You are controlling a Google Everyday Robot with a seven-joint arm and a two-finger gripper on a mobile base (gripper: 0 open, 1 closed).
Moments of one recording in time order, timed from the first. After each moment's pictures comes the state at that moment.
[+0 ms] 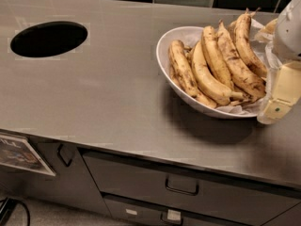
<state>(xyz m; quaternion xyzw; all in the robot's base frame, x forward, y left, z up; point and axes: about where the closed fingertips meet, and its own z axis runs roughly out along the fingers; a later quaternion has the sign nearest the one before) 0.438 -0.216 0.978 -0.60 0.78 -0.04 0.16</state>
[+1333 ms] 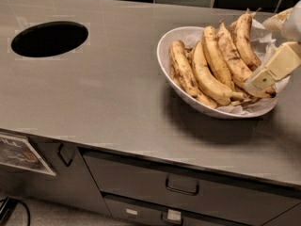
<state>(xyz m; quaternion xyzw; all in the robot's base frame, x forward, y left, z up) 0.505 -0.231 0.981 -0.51 0.80 0.06 0.31</state>
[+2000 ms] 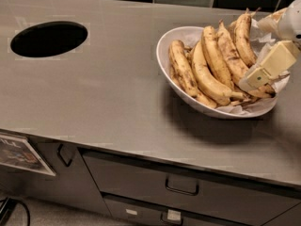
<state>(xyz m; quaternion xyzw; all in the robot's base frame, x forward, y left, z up) 0.507 -0.220 0.984 -0.51 0.79 0.08 0.32</state>
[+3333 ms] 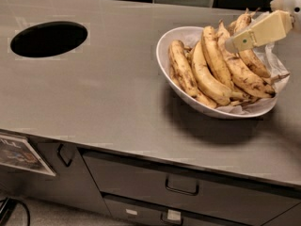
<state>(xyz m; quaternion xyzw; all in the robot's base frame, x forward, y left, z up) 0.547 -0.219 1.028 -0.35 0.81 0.12 0.45</state>
